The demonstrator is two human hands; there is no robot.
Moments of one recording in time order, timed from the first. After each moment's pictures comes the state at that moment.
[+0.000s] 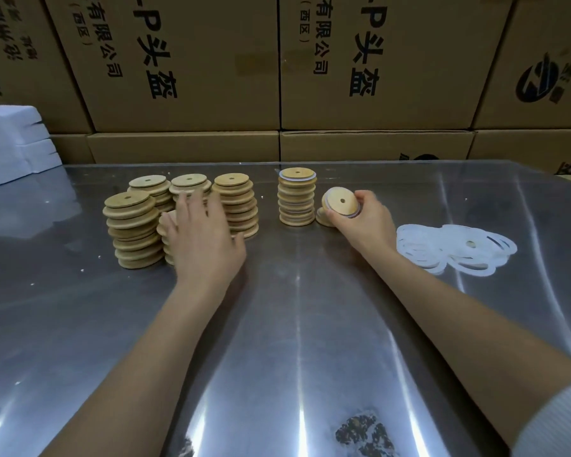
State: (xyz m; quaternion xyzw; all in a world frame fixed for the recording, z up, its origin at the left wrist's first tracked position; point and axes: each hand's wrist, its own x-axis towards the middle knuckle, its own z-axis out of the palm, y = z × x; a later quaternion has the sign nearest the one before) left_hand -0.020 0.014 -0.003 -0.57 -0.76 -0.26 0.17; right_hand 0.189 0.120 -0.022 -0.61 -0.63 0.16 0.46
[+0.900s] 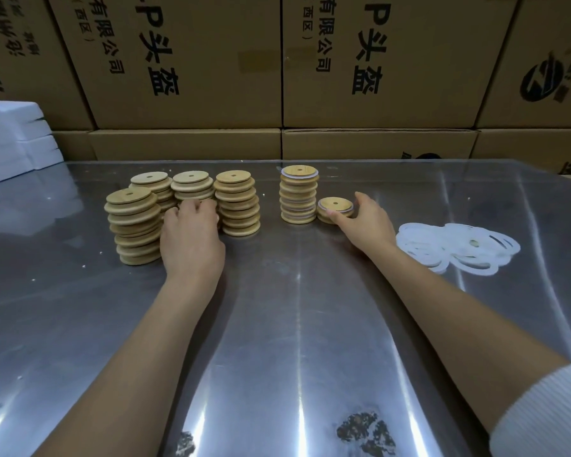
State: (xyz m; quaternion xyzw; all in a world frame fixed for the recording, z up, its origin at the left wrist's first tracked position) left_hand -0.033 0.011 -0.003 -0.55 -0.78 -0.27 0.15; right_hand 0.190 0.130 -0.024 -0.65 -0.67 0.13 0.35
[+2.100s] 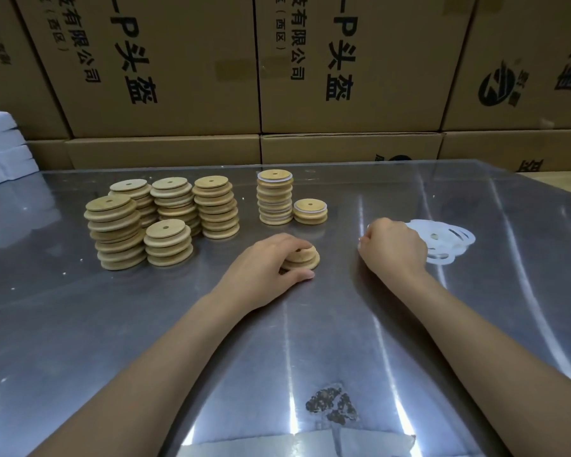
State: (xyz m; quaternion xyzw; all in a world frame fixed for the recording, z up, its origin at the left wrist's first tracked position) left_hand 0.039 0.010 -0.021 -0.83 -0.49 -0.28 -0.03; right_hand 0.240 0.047 -0.011 -0.72 -0.65 -0.05 0.22
